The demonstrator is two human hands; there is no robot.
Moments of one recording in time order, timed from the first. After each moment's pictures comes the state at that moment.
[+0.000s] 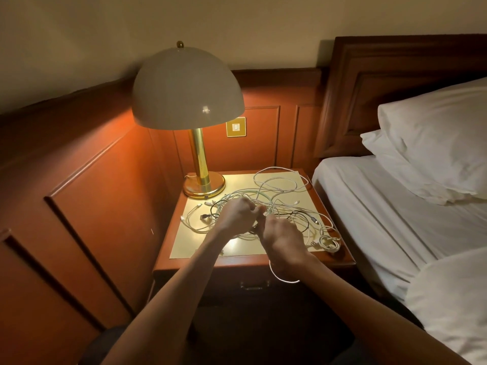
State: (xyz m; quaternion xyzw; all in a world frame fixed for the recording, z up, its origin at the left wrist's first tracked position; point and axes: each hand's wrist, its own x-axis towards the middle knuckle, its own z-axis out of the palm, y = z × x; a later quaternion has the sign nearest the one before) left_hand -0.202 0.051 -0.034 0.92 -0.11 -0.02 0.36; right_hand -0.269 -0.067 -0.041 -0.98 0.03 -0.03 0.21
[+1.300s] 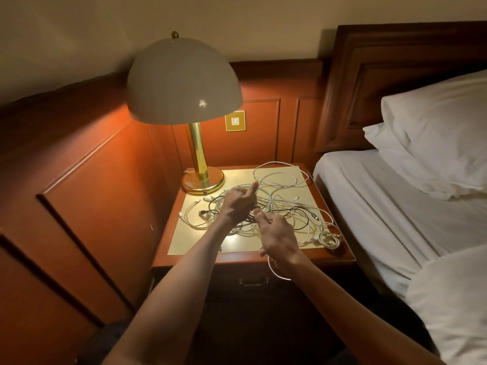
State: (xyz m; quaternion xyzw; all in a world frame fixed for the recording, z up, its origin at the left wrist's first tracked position) left_hand -0.165 0.039 -0.056 0.82 -0.07 0.01 0.57; right_hand -0.279 -0.062 -0.040 -0.82 0.04 -0.02 0.57
